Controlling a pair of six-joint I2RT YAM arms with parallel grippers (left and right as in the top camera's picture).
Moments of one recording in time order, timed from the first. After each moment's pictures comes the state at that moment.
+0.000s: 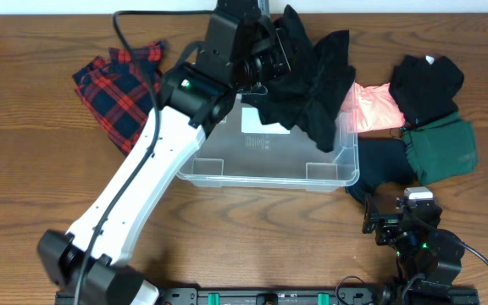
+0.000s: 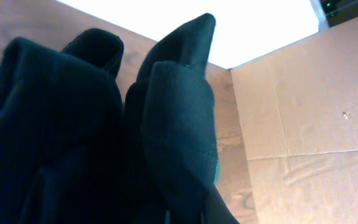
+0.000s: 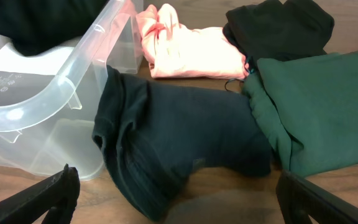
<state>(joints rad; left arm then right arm) -0.53 1.66 1.72 -0.55 0.27 -0.84 -0.18 0.01 0.16 -0.59 -0.21 -0.08</state>
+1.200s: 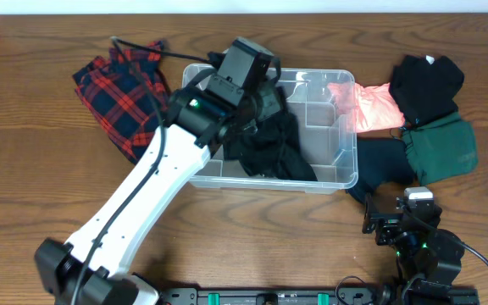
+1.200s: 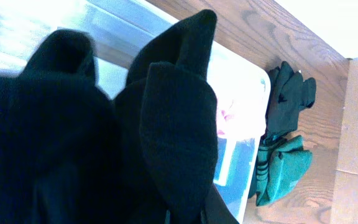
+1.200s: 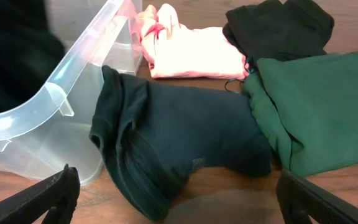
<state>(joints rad) -0.60 1.63 1.62 -0.85 0.04 -0.95 -0.18 0.01 0.16 -0.59 -0.21 -0.08</state>
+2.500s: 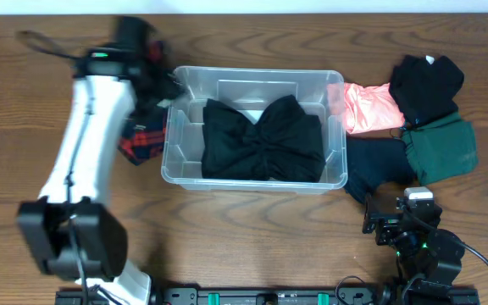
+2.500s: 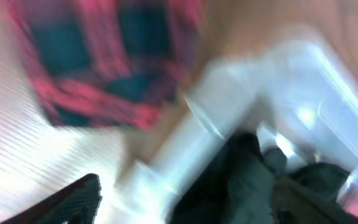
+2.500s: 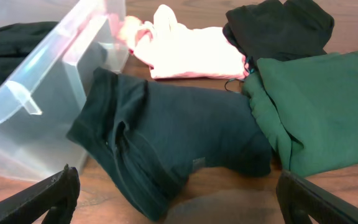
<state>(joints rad) -0.02 1.77 1.66 -1.13 0.09 -0.67 -0.18 0.01 0.16 -0.59 -0.21 -0.08</state>
